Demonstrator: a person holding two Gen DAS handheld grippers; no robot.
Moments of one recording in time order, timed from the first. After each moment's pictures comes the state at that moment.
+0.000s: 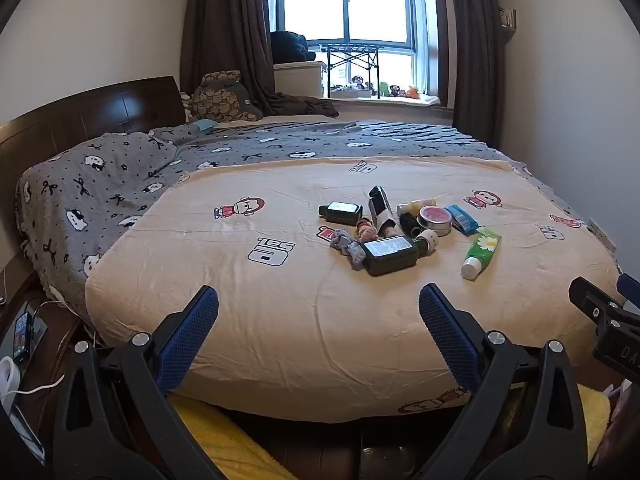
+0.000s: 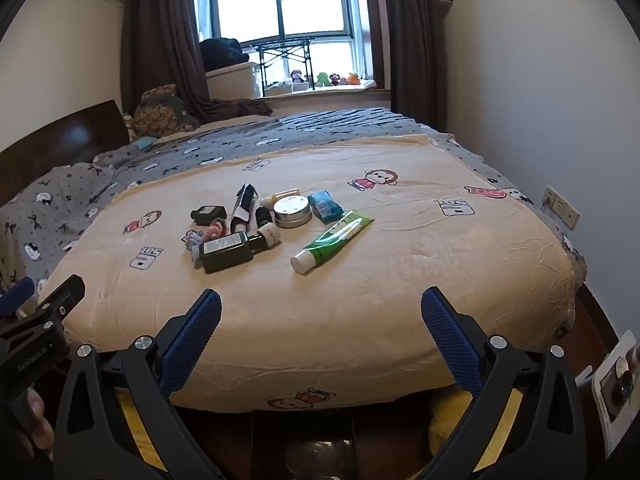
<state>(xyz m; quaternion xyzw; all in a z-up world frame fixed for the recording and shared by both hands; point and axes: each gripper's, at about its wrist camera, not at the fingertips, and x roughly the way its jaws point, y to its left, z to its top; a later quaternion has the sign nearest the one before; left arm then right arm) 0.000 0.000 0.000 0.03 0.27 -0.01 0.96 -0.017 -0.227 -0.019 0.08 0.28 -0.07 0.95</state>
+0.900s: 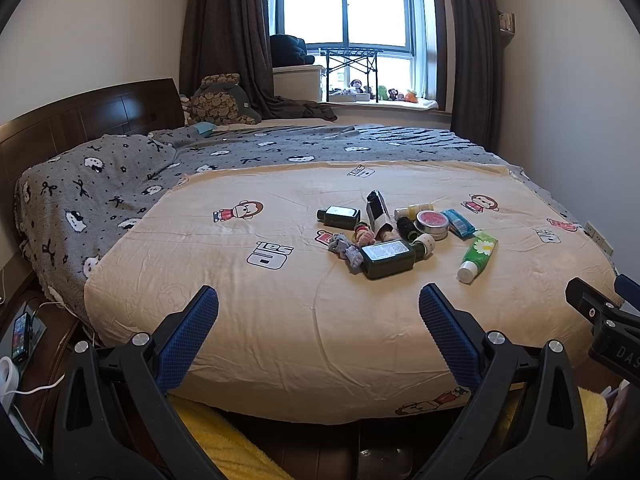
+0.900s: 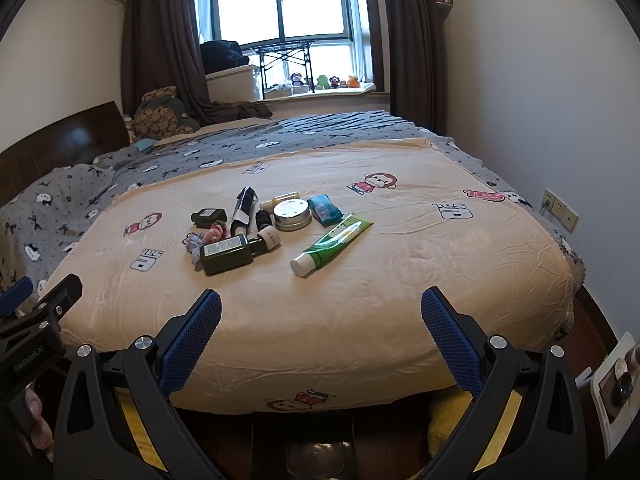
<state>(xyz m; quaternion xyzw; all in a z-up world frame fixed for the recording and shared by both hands) -0.001 -0.003 0.006 0.03 0.27 -0.01 0.96 -0.017 -0.222 -0.014 0.07 0.28 -0.08 0.95</state>
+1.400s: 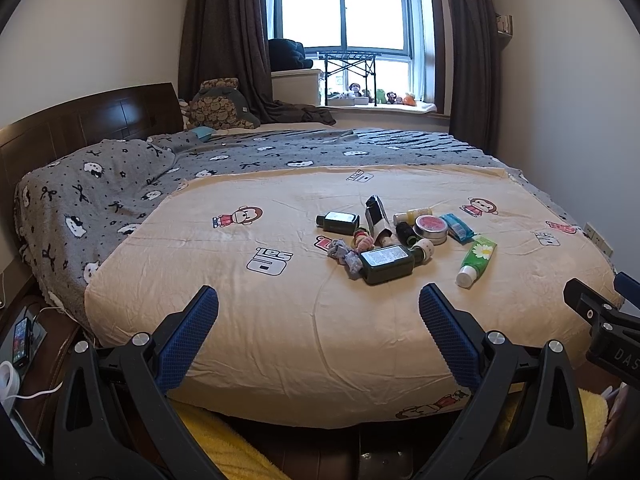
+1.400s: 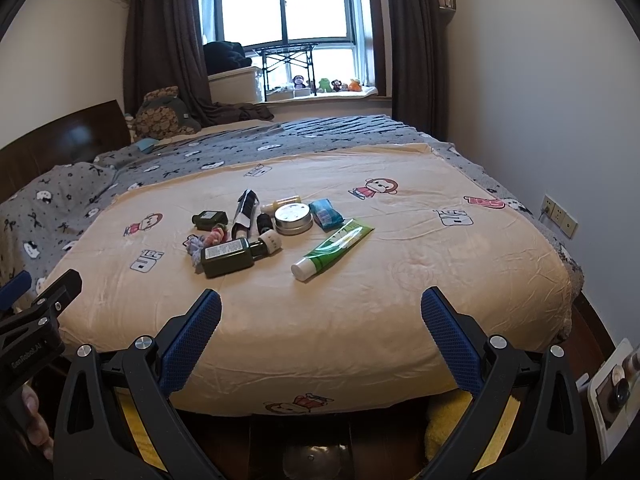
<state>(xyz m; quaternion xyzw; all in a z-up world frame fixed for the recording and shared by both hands) 0.000 -0.004 0.014 0.03 0.26 -0.02 0.97 -0.018 -0.226 -0.011 0.06 0.28 -0.08 0.96</state>
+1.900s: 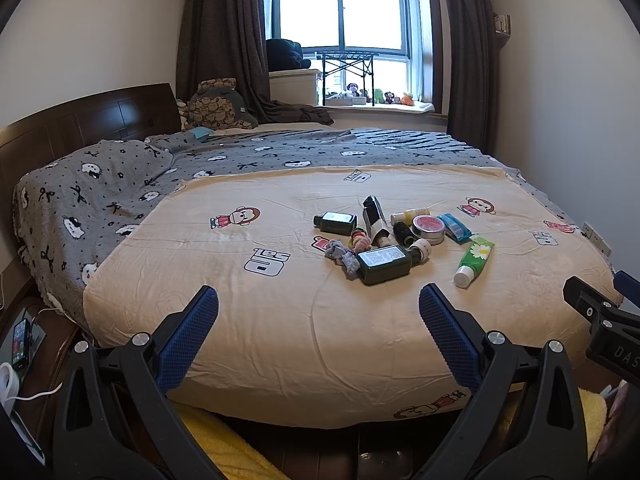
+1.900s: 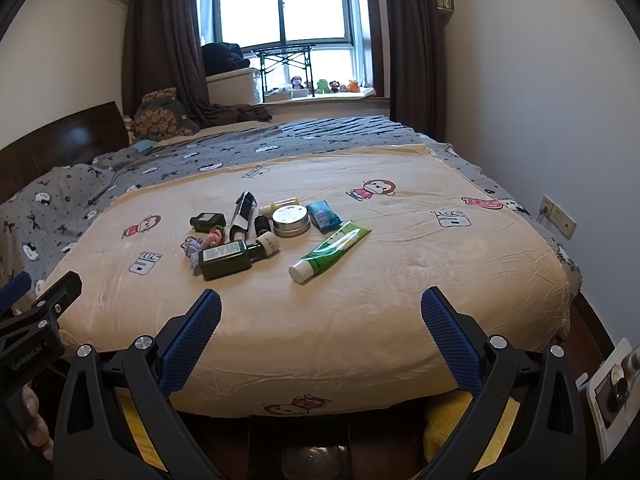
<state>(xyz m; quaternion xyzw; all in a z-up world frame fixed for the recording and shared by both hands) 0.001 -0.004 0.013 0.03 0.26 -0.02 0.97 -0.017 -0.227 -0.011 0.06 0.27 -0.08 0.96</state>
